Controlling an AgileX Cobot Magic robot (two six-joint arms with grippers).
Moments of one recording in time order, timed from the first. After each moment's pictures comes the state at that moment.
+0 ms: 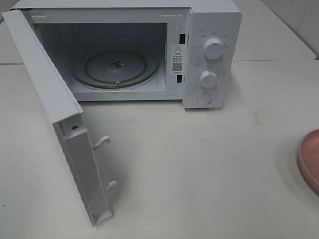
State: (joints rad) left arm 0.06 0.00 -0.50 -0.10 1.05 0.10; right arm 0.17 0.00 -0.51 -0.12 1.05 0.16
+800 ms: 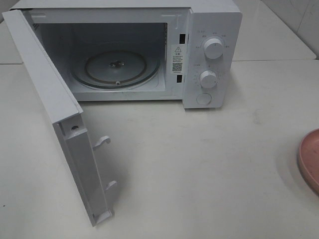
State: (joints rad) left arm 0.06 0.00 -0.50 -0.09 1.05 0.08; right arm 0.17 0.00 -0.51 -0.12 1.05 0.16
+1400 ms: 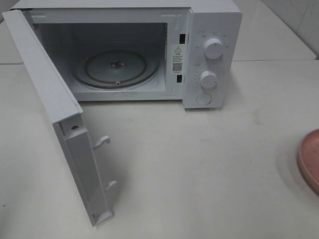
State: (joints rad) left arm 0.06 0.25 -0.53 -0.09 0.83 0.08; right arm 0.17 0.00 -0.51 -0.12 1.05 0.16
